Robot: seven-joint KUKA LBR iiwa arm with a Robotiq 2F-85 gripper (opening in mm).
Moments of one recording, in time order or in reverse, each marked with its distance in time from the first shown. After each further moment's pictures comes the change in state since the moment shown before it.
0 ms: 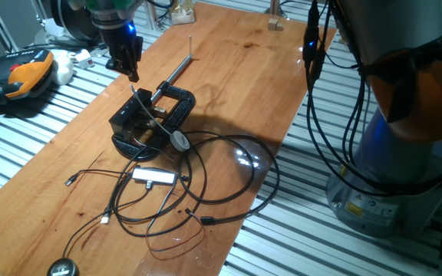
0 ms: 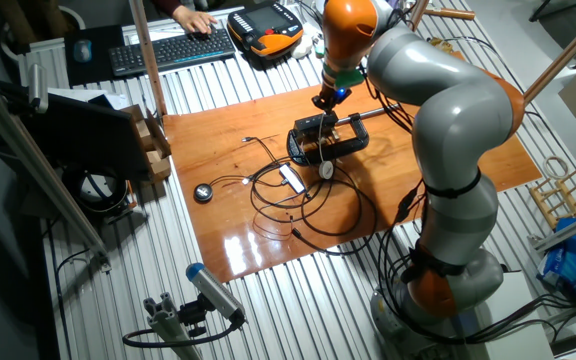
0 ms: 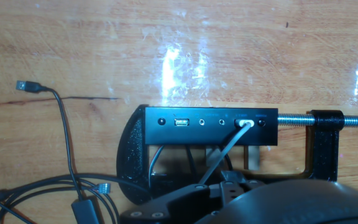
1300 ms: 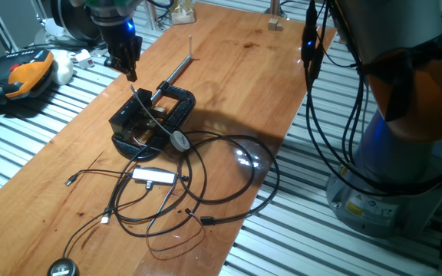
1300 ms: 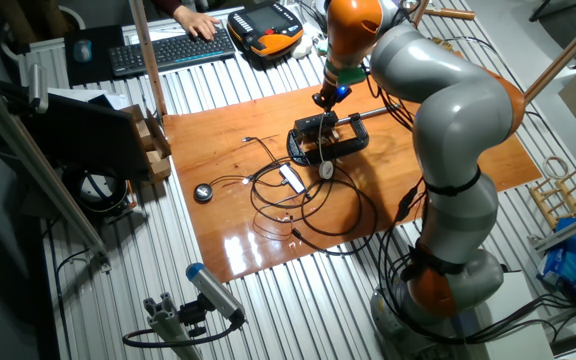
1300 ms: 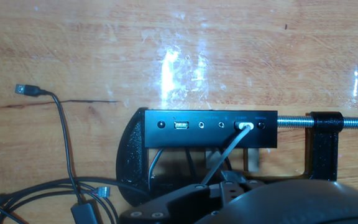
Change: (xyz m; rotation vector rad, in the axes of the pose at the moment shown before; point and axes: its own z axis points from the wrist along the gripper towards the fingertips) arm -0.005 -0.002 0.000 -0.044 0.004 0.006
